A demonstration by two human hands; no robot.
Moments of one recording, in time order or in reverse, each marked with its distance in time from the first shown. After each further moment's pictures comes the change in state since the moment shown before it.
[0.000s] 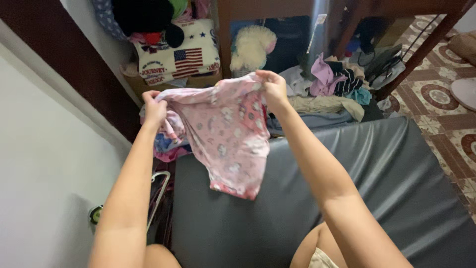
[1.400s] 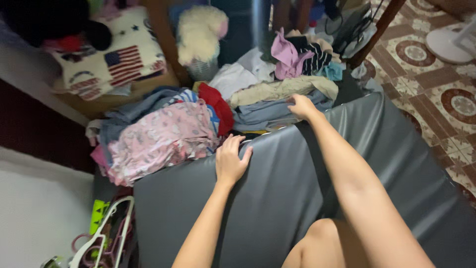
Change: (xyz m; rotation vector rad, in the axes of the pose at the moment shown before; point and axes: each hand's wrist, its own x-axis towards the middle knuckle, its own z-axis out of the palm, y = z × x) left_hand -0.280 0.189 0.230 0.252 -0.402 0.362; right_hand -0.056 0.068 -0.358 -1.439 -0.055 0.339
